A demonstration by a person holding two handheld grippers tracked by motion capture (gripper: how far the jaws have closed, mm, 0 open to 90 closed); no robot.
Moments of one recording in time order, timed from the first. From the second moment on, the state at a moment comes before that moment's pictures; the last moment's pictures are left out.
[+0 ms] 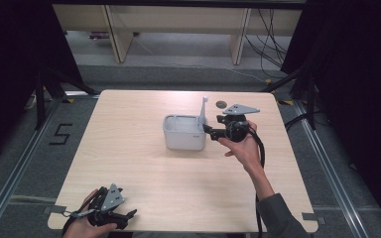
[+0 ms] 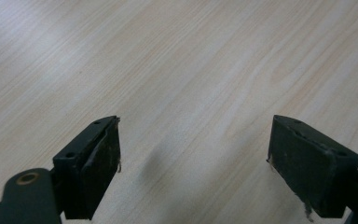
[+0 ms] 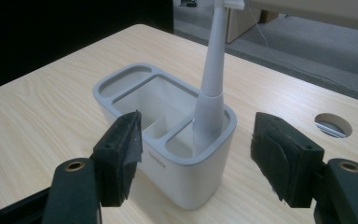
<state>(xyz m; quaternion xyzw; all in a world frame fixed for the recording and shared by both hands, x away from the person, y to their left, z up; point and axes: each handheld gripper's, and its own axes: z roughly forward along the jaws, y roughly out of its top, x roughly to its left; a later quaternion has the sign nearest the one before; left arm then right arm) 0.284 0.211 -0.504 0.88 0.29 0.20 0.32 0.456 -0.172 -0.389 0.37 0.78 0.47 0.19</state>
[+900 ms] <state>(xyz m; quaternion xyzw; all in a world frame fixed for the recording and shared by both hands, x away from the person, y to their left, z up) 0.284 0.211 -0.504 0.88 0.29 0.20 0.32 0.427 -0.179 -0.408 0.36 0.78 0.48 0.17</state>
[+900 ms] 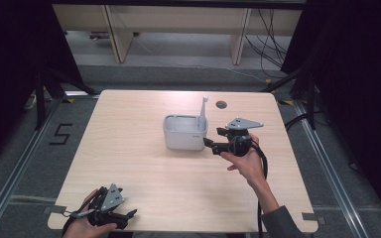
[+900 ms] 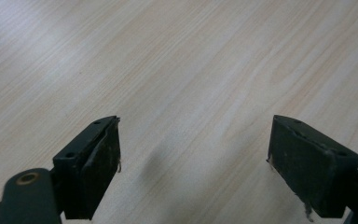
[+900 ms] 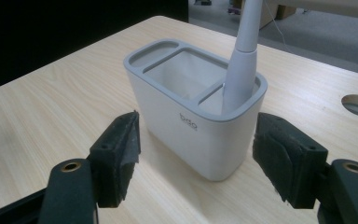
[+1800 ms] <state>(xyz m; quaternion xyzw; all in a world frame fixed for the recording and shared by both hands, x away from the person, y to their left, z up) 0.283 0.211 -0.503 0.88 0.29 0.20 0.32 0.402 -0.179 -0.440 0.36 0.80 0.46 0.13</state>
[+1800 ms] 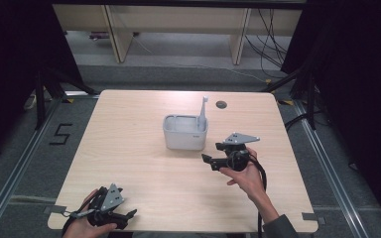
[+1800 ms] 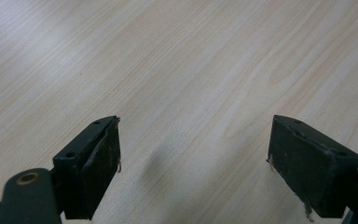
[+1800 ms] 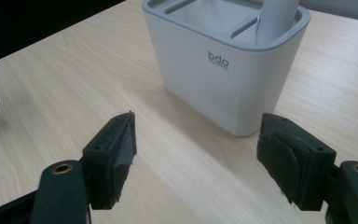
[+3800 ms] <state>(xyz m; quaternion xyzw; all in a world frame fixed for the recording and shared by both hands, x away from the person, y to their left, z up) 0.283 0.210 -0.503 0.88 0.29 0.20 0.32 0.342 -0.204 -0.479 0.39 0.79 0.46 0.07</state>
